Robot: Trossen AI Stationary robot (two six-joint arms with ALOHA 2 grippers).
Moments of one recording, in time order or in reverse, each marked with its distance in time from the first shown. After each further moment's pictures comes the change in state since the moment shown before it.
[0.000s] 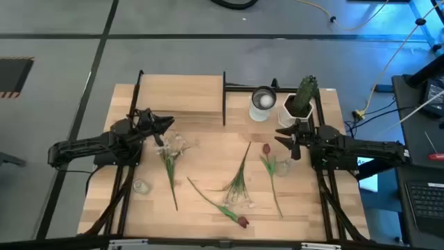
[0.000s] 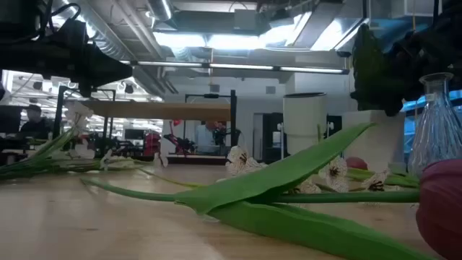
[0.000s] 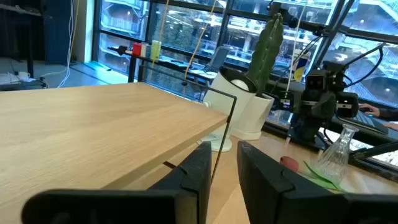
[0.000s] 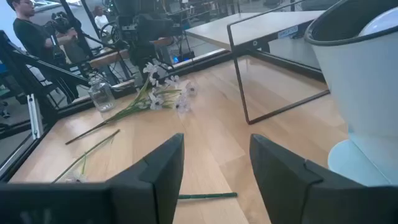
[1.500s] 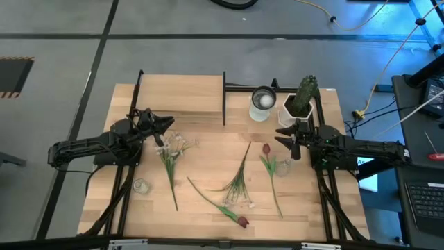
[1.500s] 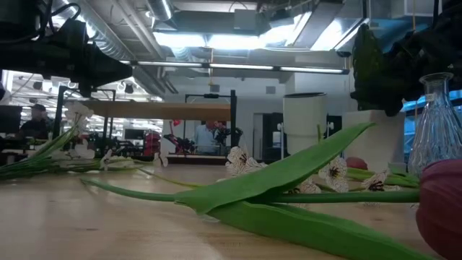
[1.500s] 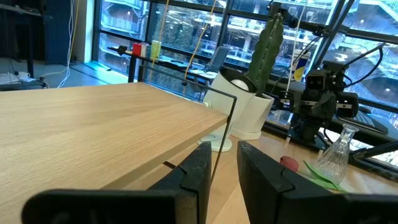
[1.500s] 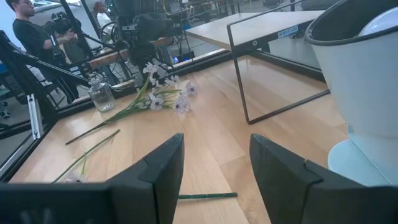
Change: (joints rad) left arm 0.000 0.000 0.000 0.000 0.000 0.000; right arm 0.000 0.000 0.000 0.000 0.000 0.000
